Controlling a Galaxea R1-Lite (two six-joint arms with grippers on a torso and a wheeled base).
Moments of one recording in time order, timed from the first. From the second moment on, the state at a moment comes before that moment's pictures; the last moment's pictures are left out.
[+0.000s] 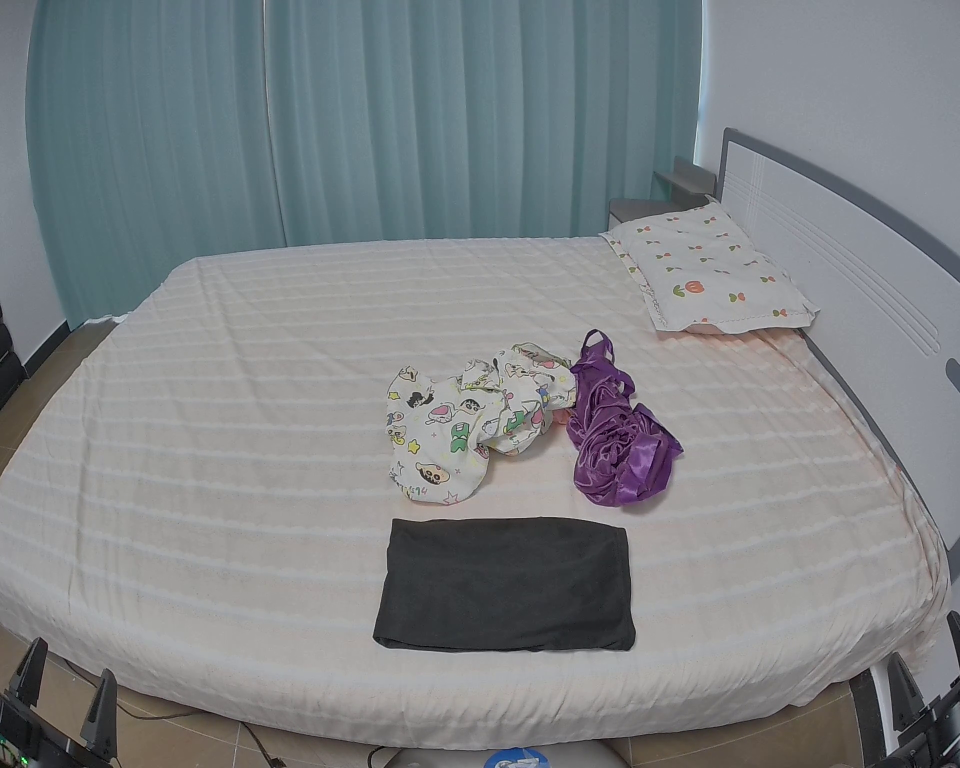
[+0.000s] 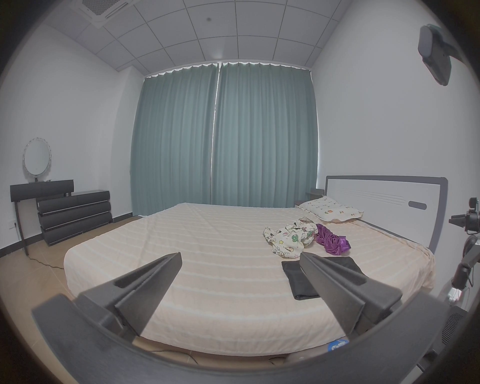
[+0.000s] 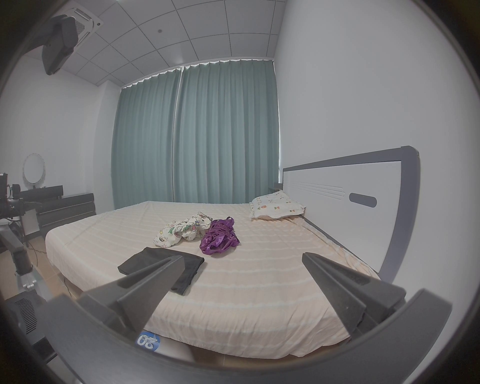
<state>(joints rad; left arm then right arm) 0.00 0.01 -0.02 0.00 0.04 -0.05 0.00 0.01 -0.02 0.01 0.01 -0.03</state>
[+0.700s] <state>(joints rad) 0.00 0.01 -0.02 0.00 0.03 -0.03 0.00 0.01 -0.02 0.01 0.01 0.00</state>
